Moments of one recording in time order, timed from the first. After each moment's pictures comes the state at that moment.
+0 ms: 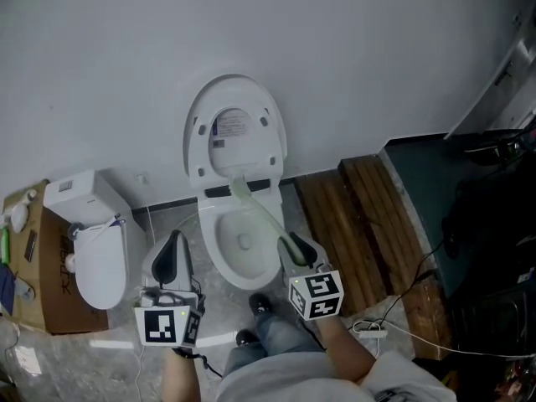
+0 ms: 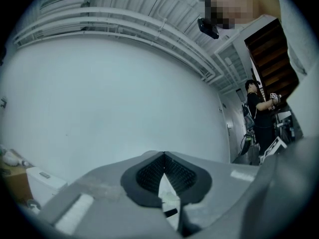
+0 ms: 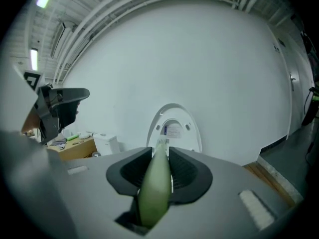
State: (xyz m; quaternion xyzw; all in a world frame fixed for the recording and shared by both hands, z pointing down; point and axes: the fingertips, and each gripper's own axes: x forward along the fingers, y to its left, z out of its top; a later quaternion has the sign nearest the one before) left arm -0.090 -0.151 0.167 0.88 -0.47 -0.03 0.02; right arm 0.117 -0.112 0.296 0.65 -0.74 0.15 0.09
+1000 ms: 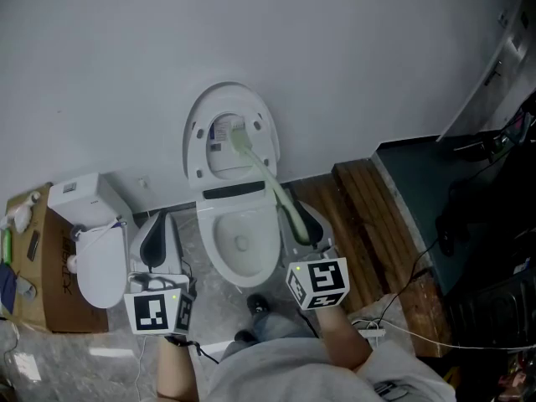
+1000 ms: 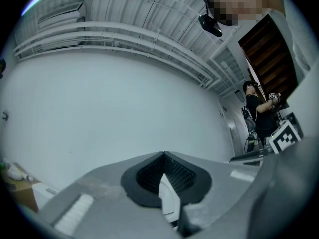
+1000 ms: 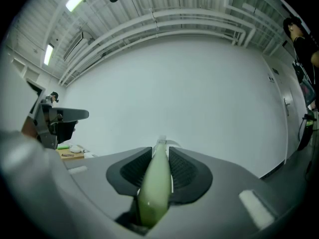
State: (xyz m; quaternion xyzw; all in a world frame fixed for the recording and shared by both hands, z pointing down) left arm -0.103 -0.130 0.099 0.87 -0.49 -0.07 -0.05; right arm 0.119 -0.097 0.159 0.68 -0.73 0.00 0.00
